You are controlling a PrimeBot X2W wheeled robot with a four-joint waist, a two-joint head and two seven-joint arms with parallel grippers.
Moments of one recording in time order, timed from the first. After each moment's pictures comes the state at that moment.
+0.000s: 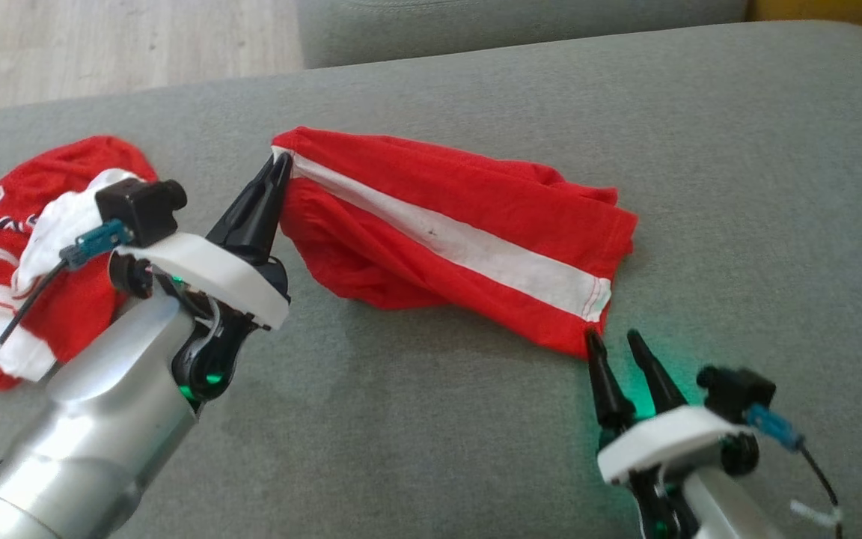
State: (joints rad) left arm -0.75 0.41 -0.95 0.50 -1.16 -0.12 -0.18; right arm -0.16 -0.05 0.31 0.57 0.55 0.12 -0.26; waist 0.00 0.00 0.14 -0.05
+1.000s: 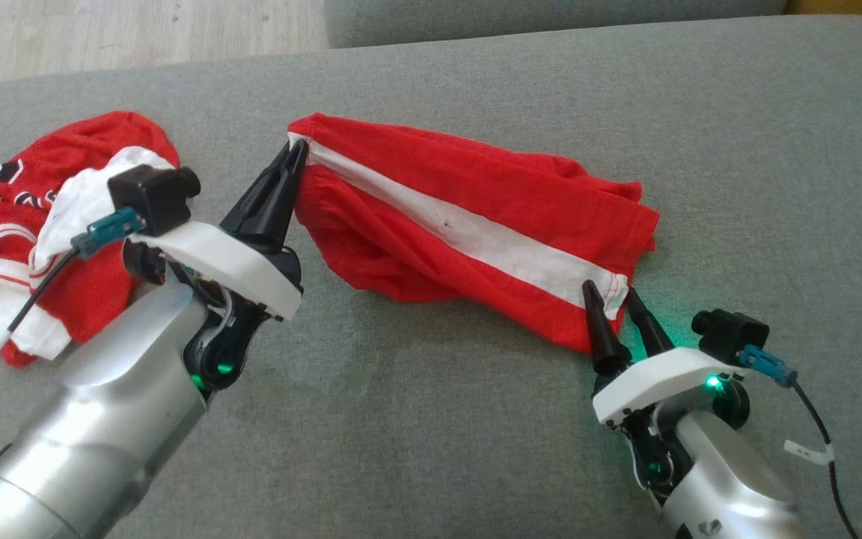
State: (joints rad) left arm -0.80 0.40 -1.00 0.51 -1.18 -0.12 -0.20; right arm -0.39 -0.05 0.39 0.79 0.71 0.12 -0.26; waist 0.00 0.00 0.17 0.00
